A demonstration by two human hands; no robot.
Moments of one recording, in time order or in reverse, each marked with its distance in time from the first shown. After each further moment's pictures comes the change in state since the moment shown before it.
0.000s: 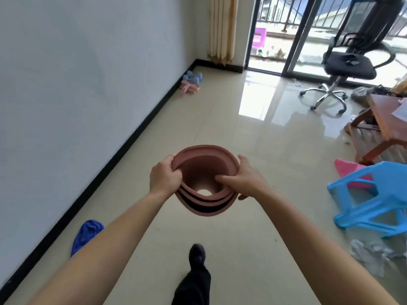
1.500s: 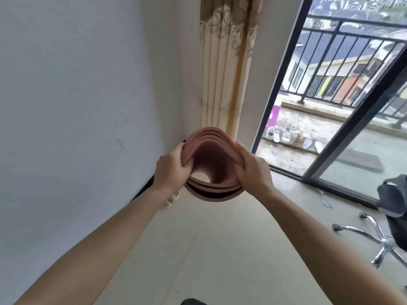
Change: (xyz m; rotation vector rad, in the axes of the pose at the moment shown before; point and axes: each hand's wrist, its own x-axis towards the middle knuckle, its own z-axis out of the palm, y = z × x) left_hand 1.286 0.435 0.239 -0.024 0.216 0.267; right_hand 1.217 -0.413 -0.559 -0.220 0.478 -0.614
